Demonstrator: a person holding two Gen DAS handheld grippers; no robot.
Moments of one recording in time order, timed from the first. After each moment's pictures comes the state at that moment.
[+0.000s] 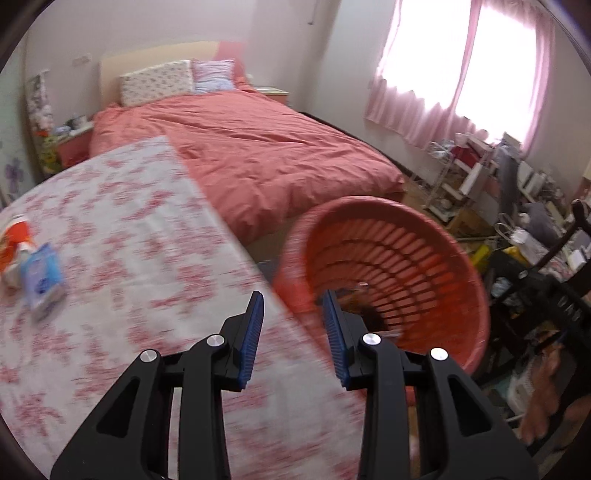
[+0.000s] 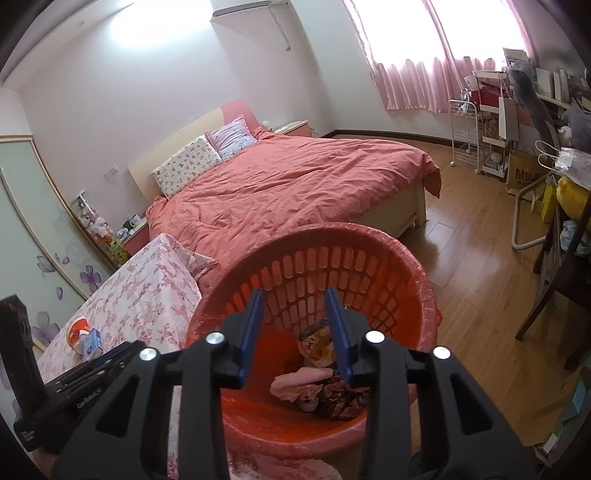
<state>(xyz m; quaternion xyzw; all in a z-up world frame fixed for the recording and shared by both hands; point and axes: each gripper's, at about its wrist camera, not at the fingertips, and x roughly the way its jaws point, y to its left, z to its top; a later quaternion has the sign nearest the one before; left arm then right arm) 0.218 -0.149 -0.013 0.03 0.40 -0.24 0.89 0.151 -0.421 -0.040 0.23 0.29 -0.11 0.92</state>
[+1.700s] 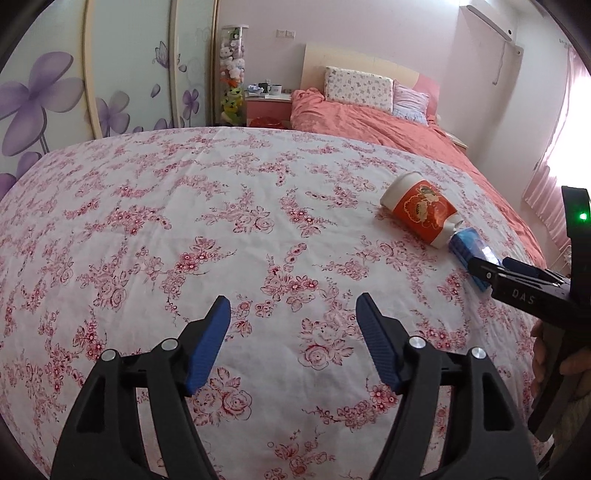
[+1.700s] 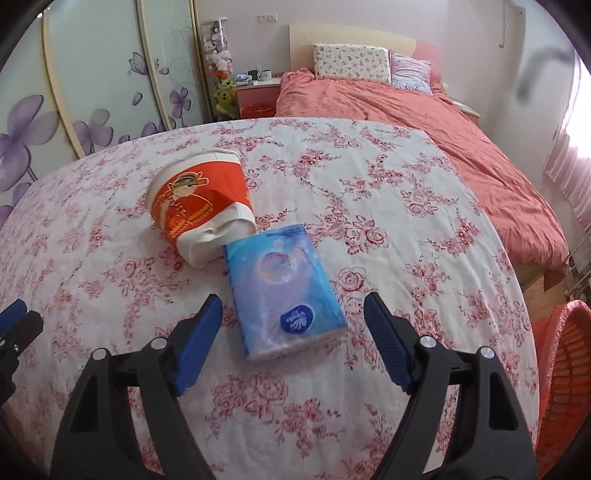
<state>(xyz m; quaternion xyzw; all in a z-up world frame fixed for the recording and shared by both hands) 0.213 0.204 -0.025 -0.08 0.39 0.05 0.91 0.336 -0.038 -0.080 -0.05 0.43 0.12 0.89</state>
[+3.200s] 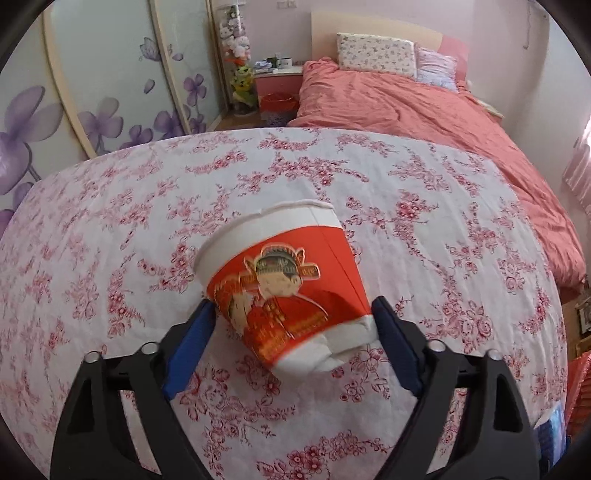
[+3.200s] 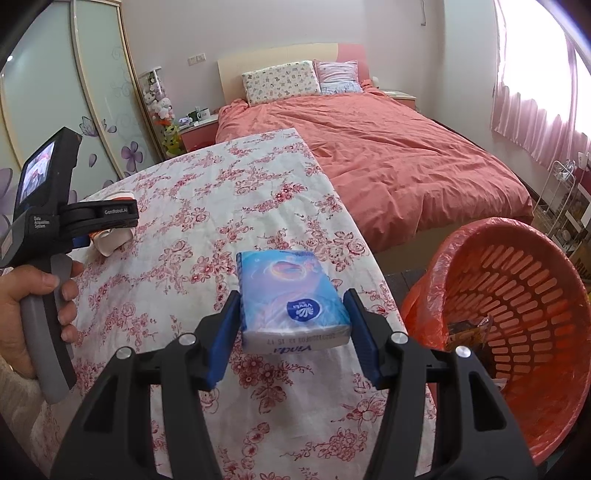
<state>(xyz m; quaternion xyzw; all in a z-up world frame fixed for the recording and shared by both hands) 0.367 0.065 -0.033 -0.04 0.45 0.12 0.88 0.275 -0.188 -0.071 0.05 0.39 0.04 0.92</state>
